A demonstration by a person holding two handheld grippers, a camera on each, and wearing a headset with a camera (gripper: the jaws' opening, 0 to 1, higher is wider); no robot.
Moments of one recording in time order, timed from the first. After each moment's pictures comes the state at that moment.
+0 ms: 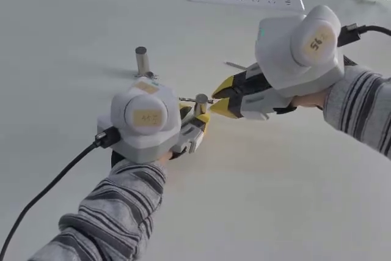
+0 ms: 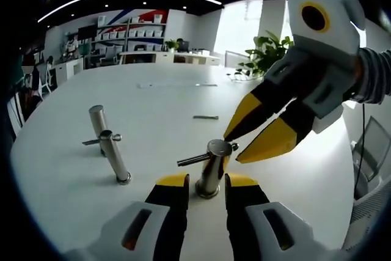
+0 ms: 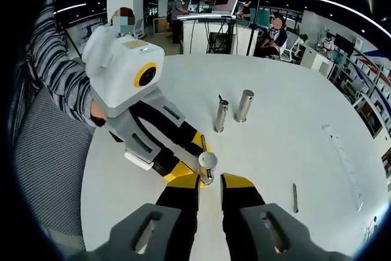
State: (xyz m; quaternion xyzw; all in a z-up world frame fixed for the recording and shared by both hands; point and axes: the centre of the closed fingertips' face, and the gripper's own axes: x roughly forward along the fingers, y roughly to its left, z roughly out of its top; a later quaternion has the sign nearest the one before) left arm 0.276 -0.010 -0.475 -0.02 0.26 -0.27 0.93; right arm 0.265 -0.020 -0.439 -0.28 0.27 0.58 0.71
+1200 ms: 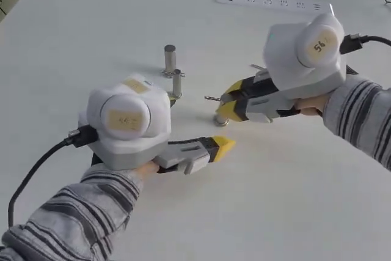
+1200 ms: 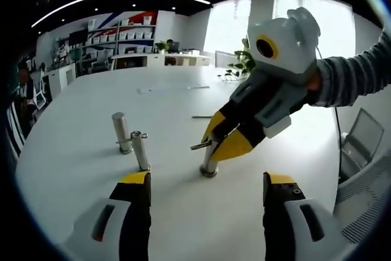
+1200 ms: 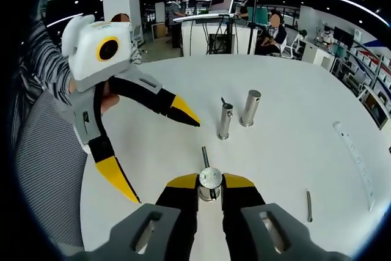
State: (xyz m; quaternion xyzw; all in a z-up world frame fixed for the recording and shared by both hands) left arm 0.241 0.022 -0.448 -0.01 0.25 -0.30 0.92; right arm 0.269 0.003 -0.454 -0.25 0.29 0.59 0.71
